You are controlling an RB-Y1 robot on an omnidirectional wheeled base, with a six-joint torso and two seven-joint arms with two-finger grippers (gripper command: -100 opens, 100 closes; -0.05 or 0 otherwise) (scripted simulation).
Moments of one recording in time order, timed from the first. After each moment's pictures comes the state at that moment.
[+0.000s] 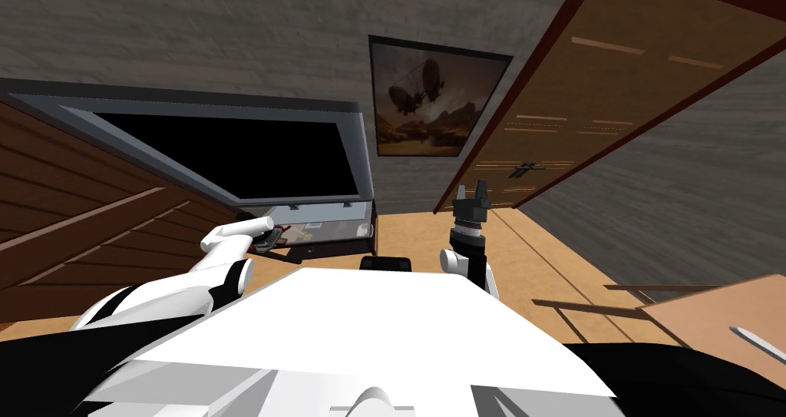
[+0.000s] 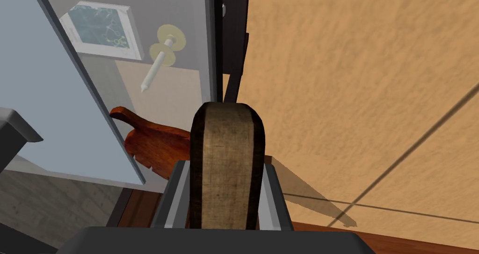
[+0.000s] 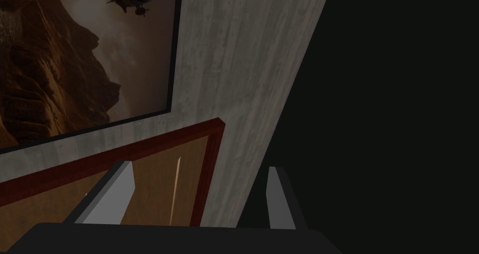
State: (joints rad) left arm -0.20 0.71 0.44 -0.75 0.28 1.02 -0.49; right arm 0.51 0.00 0.00 -2.31 0.07 -0.47 -0.11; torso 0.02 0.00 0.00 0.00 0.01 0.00
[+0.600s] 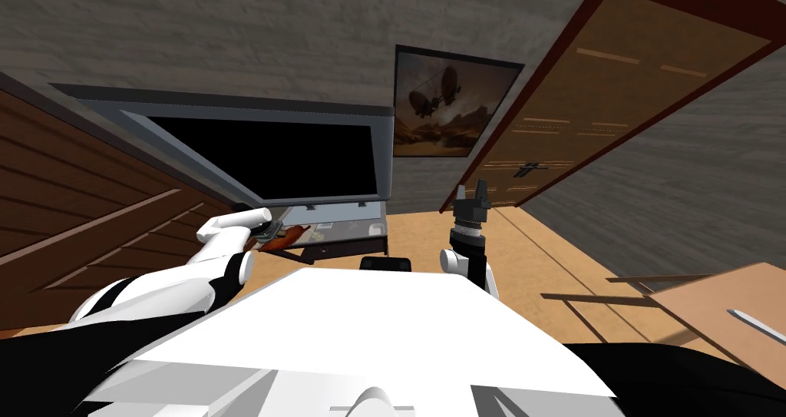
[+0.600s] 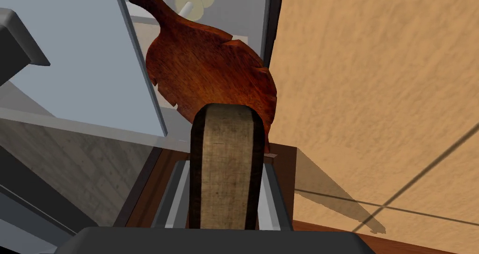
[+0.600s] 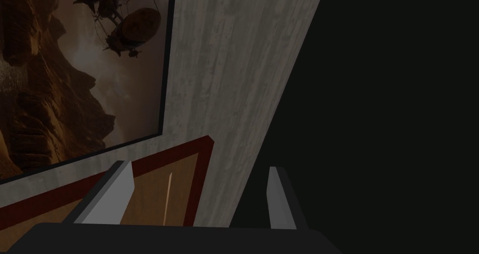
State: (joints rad) left arm -0.26 0.74 0.45 -0.77 0.30 1.06 -0.51; right arm 0.51 0.00 0.00 -2.31 0.07 -0.47 -0.11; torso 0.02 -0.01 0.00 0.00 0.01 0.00
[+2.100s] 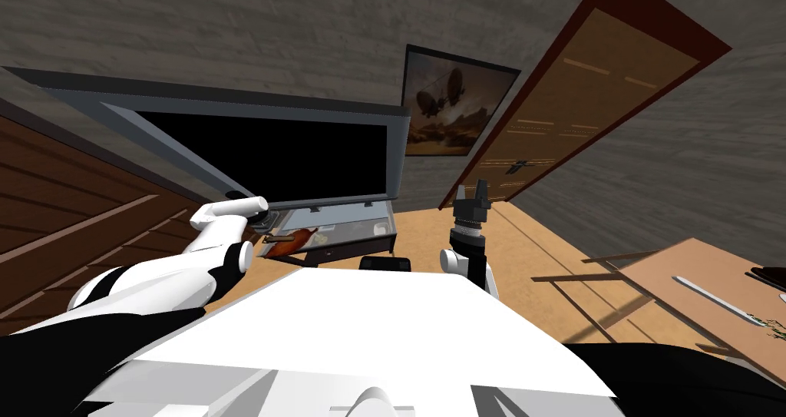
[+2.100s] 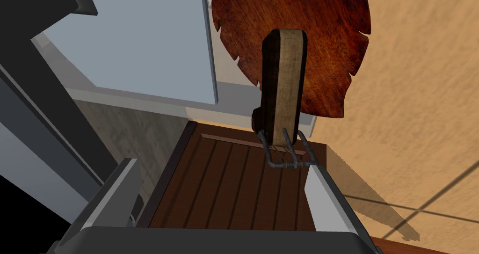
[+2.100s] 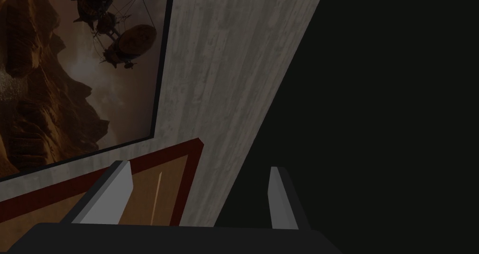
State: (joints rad) left arm -0.35 0.78 0.46 -0.78 0.28 1.14 -0.48; right arm 0.51 0.00 0.00 -2.31 0.07 -0.47 -0.11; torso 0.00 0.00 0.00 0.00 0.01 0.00
